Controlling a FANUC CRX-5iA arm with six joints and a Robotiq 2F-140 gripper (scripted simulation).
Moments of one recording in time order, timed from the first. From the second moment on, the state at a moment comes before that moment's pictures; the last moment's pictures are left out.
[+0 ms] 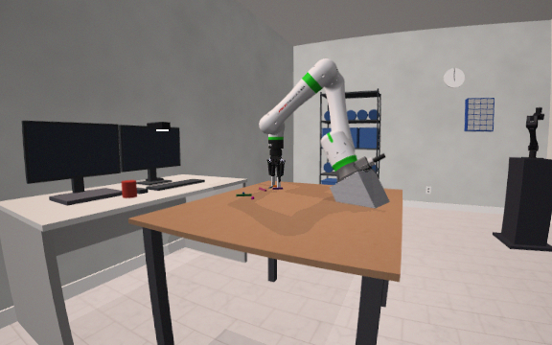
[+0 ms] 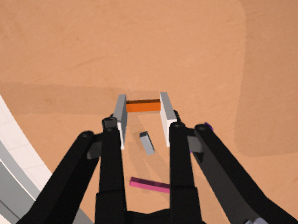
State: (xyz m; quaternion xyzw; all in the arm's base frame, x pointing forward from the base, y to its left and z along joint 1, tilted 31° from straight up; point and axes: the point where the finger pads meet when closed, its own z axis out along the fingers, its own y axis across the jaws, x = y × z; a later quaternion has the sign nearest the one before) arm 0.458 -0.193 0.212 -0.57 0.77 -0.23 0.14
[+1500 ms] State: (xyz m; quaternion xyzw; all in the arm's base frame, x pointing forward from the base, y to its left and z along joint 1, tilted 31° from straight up) arm 0.410 -0.175 0.298 -0.57 0.77 -0.23 0.14
